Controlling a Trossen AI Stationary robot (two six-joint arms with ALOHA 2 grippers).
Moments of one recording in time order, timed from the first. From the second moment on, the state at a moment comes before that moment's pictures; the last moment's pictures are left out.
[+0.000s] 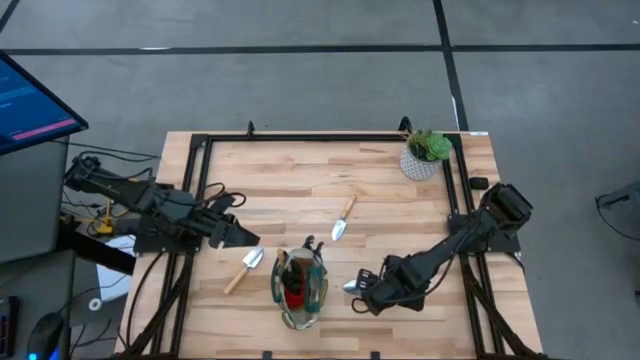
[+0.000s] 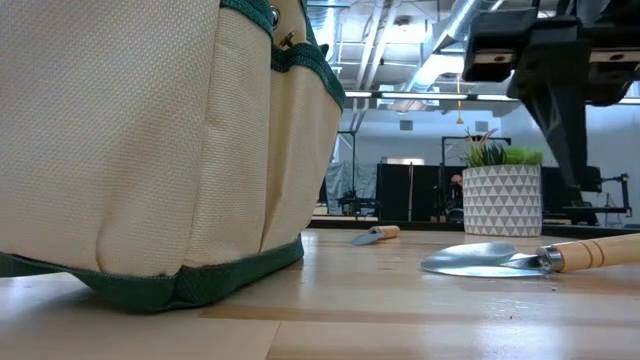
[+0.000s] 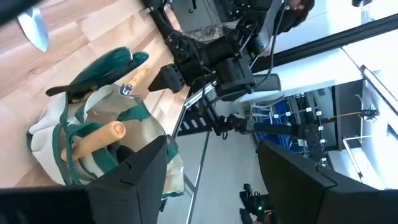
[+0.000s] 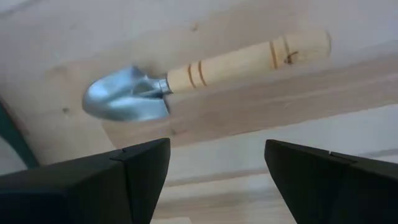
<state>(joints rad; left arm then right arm) -0.39 0.74 0.74 -0.26 -0.15 -1.24 0.58 1.79 1.20 -0.79 0.02 2.45</state>
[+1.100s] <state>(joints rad) -0.19 0.51 0.74 -0.22 -0.13 -1.10 0.47 1.73 1.20 -0.86 -0.20 0.80</state>
